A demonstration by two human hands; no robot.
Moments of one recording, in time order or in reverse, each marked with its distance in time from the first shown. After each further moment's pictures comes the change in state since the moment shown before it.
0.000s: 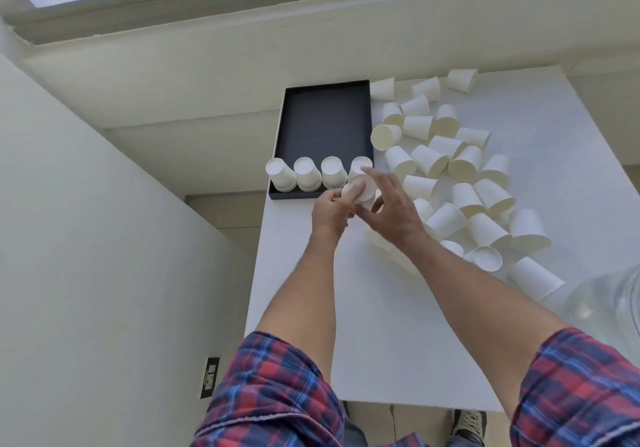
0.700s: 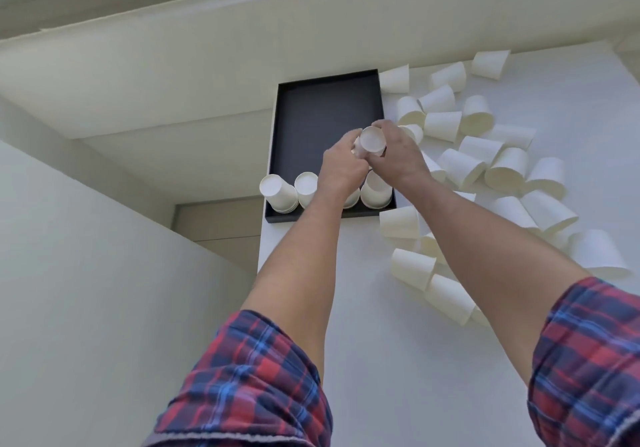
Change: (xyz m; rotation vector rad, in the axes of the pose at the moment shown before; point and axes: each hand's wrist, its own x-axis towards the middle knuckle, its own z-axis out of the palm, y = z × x) left_hand 0.152 0.062 0.007 0.469 -0.057 0.293; right_hand 0.175 0.052 0.044 -0.058 -0.011 0.261
